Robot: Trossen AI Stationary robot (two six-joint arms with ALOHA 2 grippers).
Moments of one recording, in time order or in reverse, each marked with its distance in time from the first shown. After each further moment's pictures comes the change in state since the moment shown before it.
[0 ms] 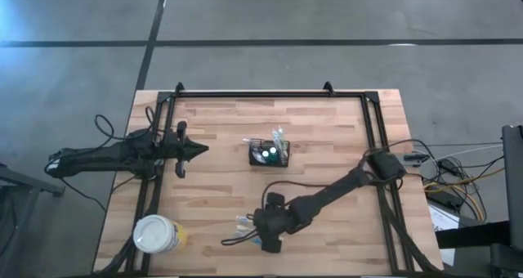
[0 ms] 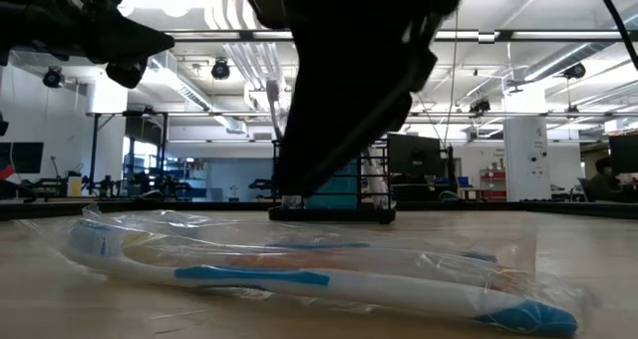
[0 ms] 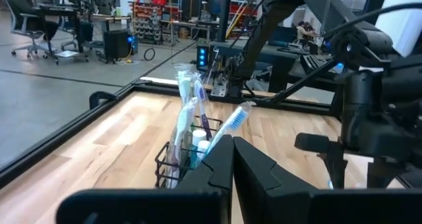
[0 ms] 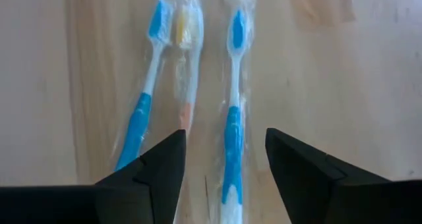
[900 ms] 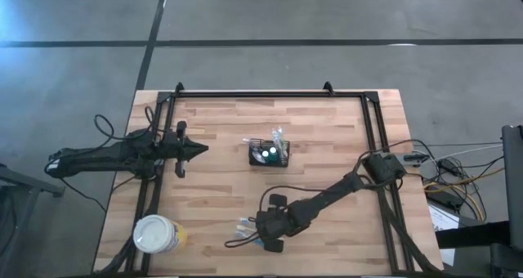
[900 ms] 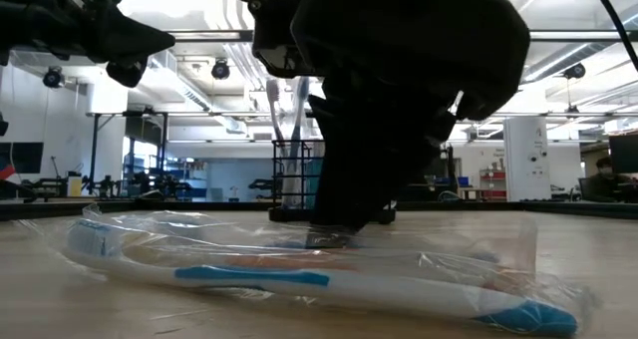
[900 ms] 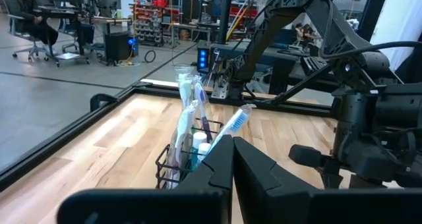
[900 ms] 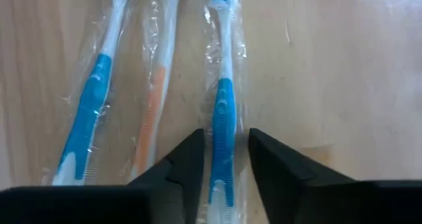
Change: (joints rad) left arm 0.000 0.001 0.000 0.009 -0.001 0.002; right arm 0.005 0.067 -0.027 -0.015 0.027 -0.001
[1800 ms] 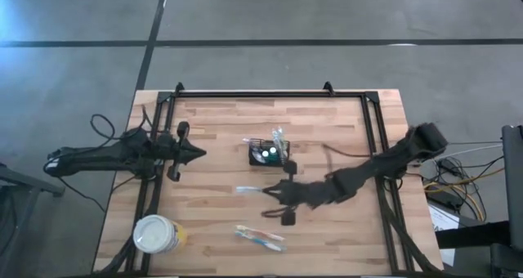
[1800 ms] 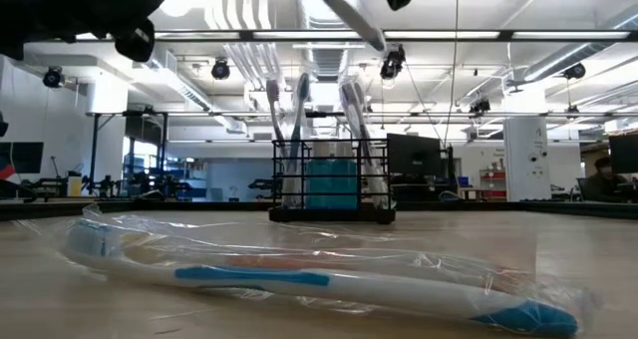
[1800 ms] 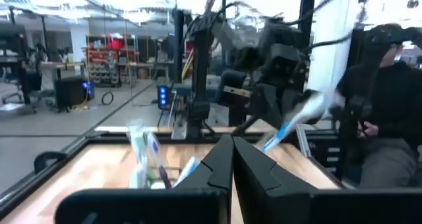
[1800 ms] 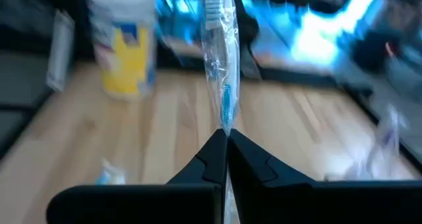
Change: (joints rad) left arm -0.001 0.038 0.000 0.198 0.181 0.042; right arm -0.042 -0.604 -0.543 0.766 0.268 -0.542
